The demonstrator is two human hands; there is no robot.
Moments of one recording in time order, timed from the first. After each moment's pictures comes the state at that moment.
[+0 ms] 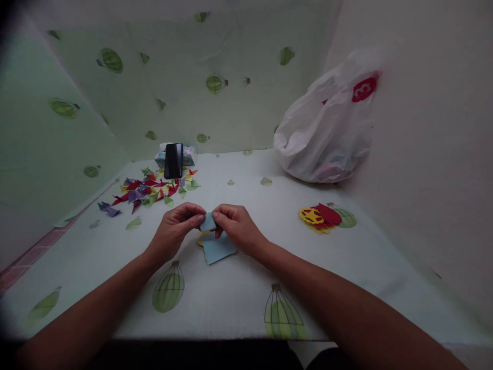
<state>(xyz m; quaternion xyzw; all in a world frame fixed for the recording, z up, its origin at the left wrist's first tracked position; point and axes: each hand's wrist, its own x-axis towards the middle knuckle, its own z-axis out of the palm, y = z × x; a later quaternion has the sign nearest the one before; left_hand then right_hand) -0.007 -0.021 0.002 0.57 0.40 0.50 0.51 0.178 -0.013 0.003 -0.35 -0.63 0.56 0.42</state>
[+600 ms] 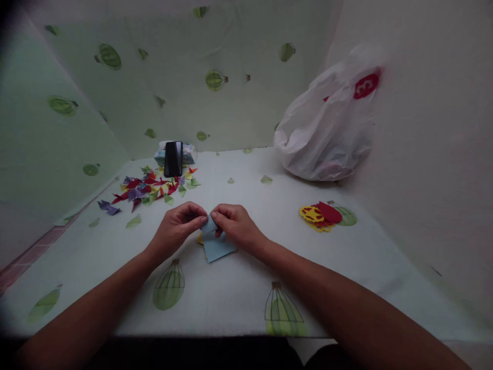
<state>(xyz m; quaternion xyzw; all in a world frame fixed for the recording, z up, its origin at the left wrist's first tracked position) -0.007 -0.021 0.006 0.64 0.44 0.44 0.46 0.179 -0.012 0.004 -0.36 -0.67 0.52 0.39</state>
